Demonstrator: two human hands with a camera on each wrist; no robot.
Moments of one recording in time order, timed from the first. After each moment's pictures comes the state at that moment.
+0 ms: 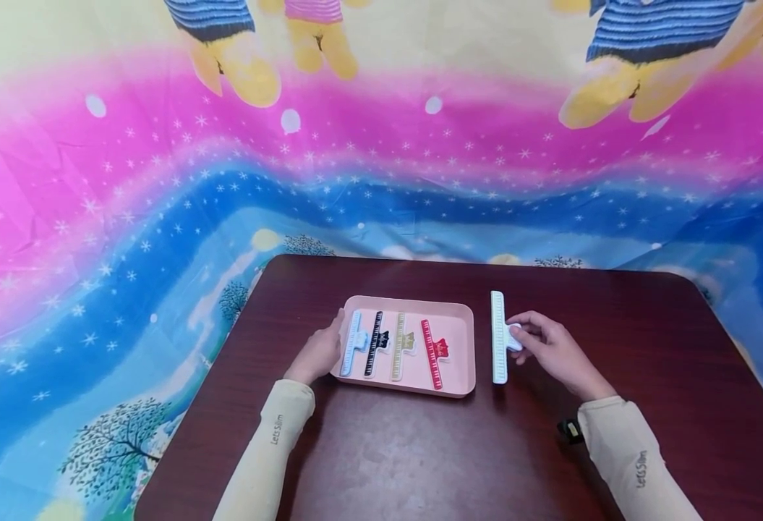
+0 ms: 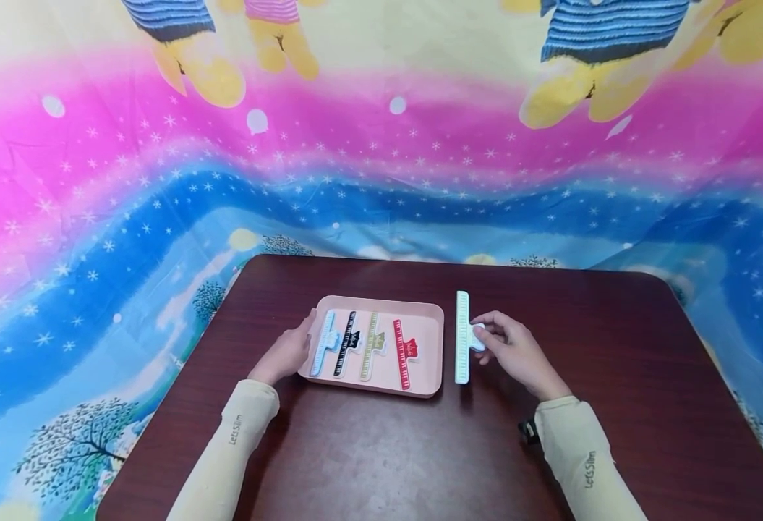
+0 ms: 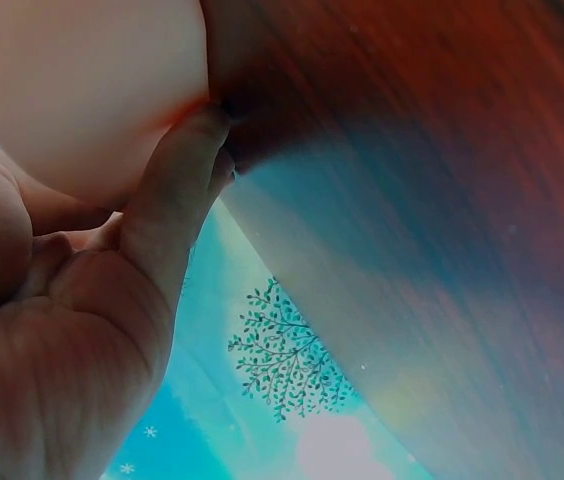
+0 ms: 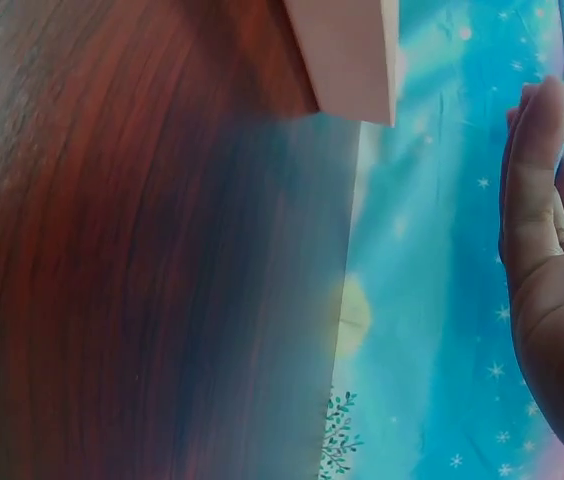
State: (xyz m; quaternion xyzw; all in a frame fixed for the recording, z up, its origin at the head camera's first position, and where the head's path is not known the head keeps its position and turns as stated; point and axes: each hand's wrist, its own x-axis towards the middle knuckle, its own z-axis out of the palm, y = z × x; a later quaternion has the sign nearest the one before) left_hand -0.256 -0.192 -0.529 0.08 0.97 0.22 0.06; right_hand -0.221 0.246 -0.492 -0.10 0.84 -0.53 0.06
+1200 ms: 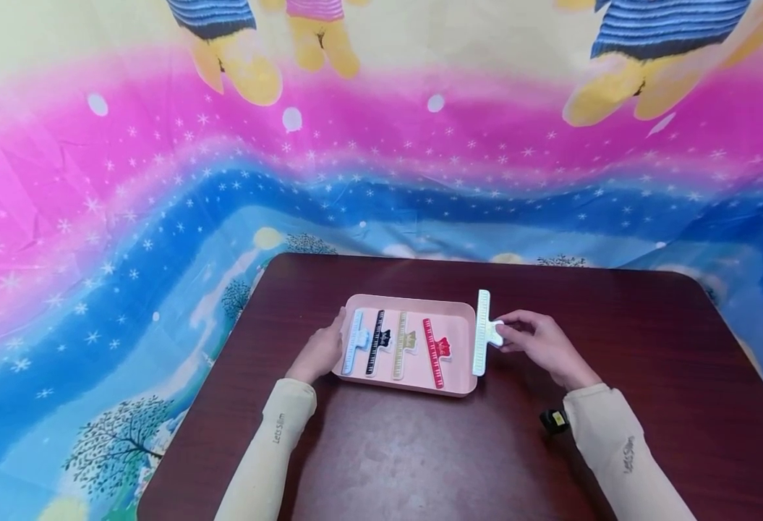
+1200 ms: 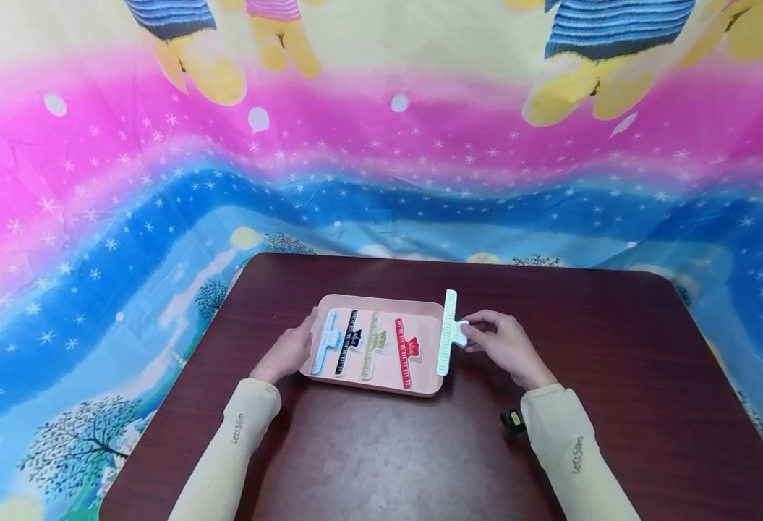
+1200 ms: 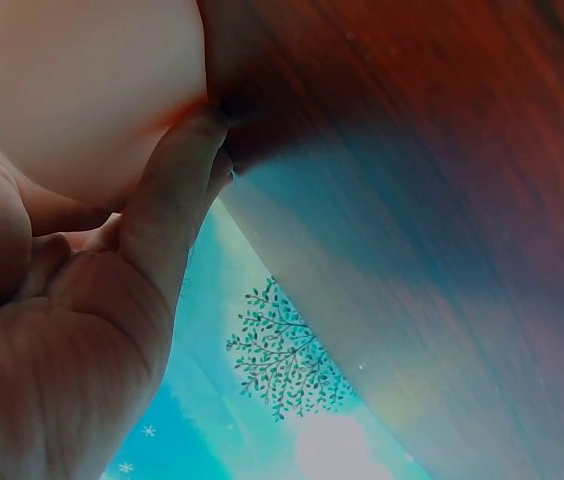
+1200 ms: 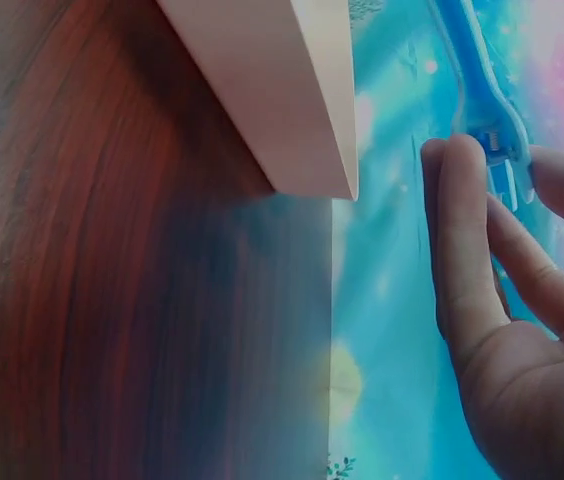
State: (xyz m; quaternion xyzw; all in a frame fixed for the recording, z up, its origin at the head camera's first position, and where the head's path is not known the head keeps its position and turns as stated) left_hand -0.254 -0.191 -0.527 0.06 0.97 0.23 0.07; right_hand -0.233 0.224 -0.486 -0.04 0.83 -0.55 0.10
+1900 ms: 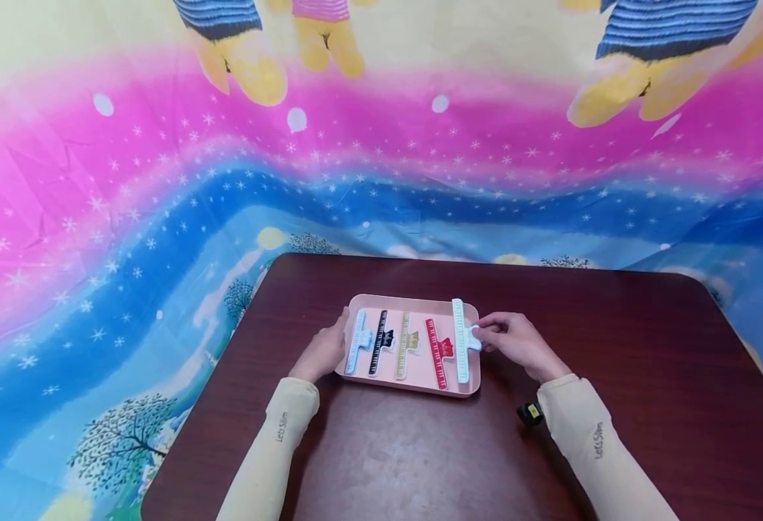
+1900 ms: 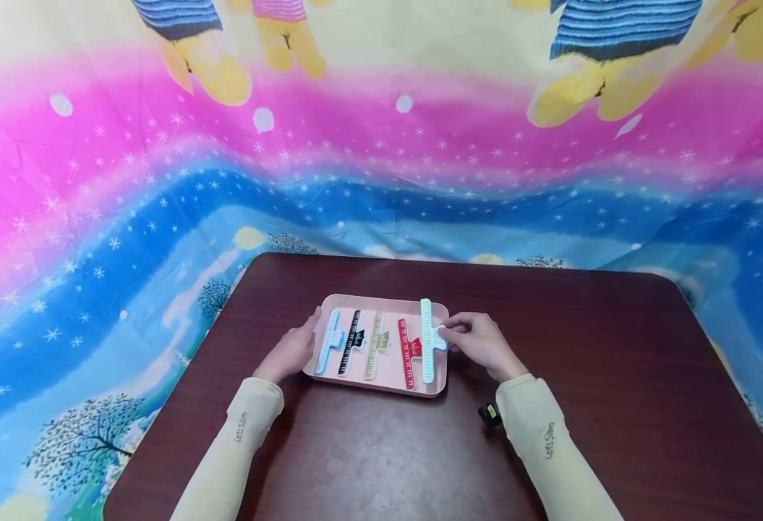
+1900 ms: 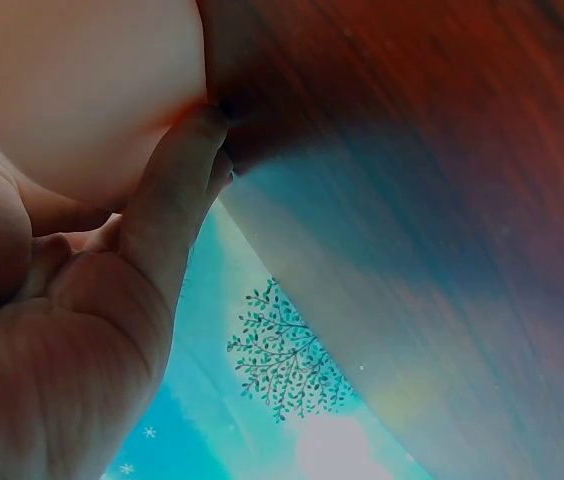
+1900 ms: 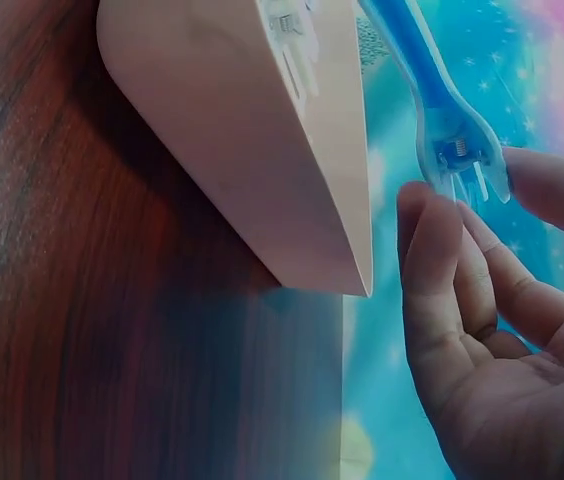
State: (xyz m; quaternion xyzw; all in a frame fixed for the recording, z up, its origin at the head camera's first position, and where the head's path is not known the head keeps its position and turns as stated) left_hand -0.256 -0.191 -0.528 0.06 0.97 0.22 0.08; right_hand -0.245 0.184 -0.490 -0.03 0.84 -0.52 0.13
